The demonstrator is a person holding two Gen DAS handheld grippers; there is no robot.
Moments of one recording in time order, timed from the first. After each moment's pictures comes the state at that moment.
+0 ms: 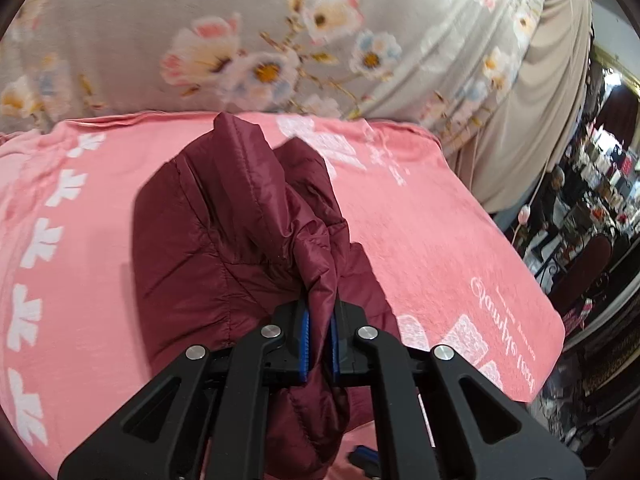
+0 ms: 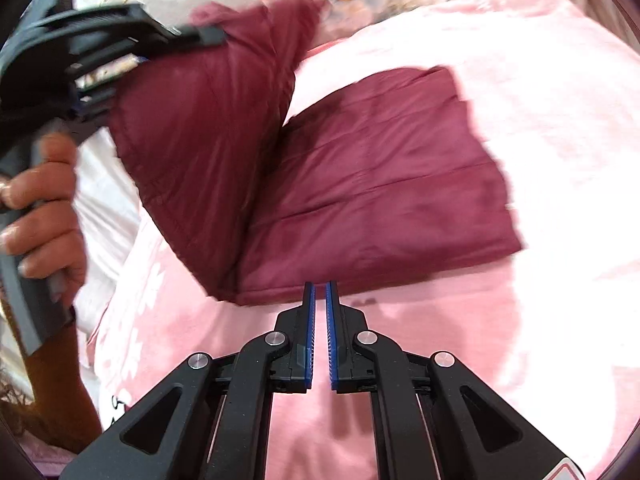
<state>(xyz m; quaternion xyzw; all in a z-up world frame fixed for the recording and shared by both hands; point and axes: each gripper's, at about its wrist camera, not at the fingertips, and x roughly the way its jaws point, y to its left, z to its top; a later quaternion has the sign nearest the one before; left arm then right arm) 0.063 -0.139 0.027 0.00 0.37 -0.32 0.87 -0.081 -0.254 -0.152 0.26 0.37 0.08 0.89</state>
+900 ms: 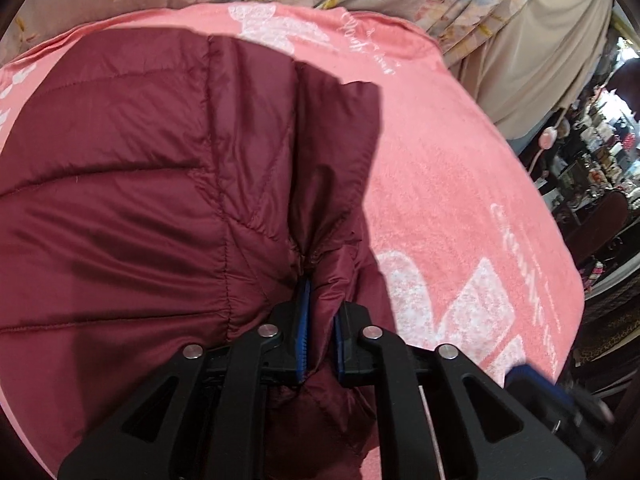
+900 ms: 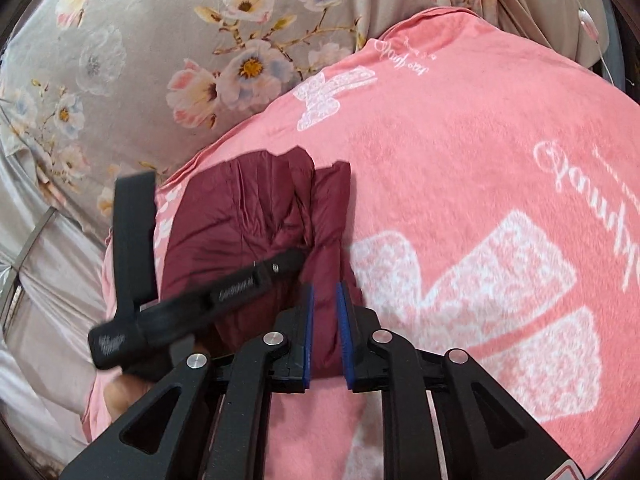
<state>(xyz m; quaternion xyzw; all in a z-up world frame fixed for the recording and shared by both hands) 0.073 -0.246 -0.101 0.03 0.48 -0.34 0.81 -0.075 -0.367 -0.111 0.31 0.31 -0.04 0.90</state>
